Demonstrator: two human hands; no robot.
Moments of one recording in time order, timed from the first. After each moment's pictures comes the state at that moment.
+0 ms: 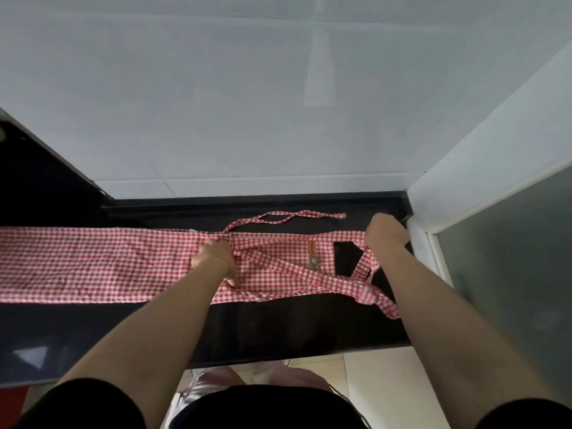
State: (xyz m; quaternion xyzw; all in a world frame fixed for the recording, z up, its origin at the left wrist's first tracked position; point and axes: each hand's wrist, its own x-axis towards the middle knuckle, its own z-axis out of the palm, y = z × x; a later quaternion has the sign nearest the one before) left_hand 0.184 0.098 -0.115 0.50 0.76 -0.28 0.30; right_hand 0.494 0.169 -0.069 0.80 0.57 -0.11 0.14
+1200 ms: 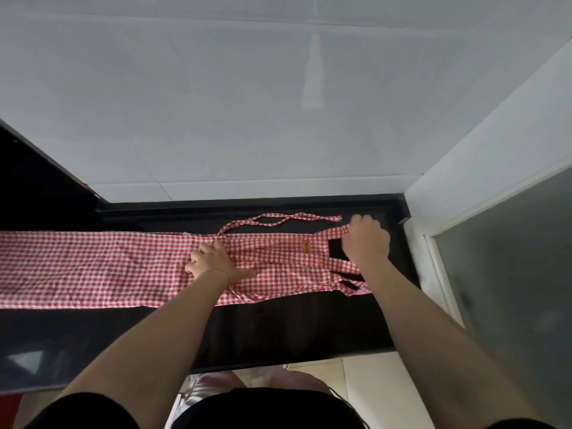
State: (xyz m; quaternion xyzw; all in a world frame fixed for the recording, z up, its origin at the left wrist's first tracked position) left_hand 0.197 0.087 -0.121 0.47 0.81 -0.22 0.27; right_hand 0.476 0.156 -0.085 0.72 0.69 -0.06 0.09
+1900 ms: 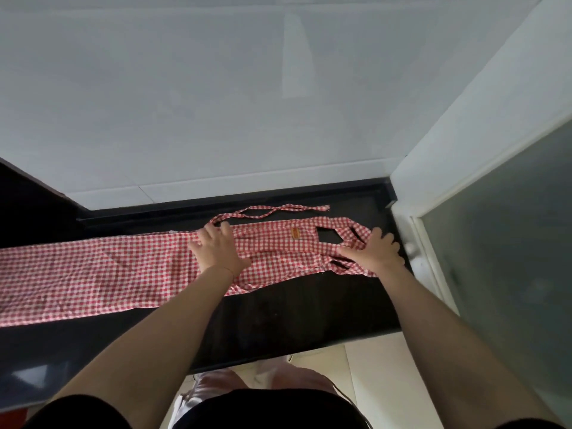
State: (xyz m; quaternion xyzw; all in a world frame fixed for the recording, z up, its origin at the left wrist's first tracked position) left_hand 0.226 0.095 -0.111 0.59 0.78 -0.19 0.11; right_hand 0.537 0.123 -0.112 0.82 0.48 -0.28 0.12
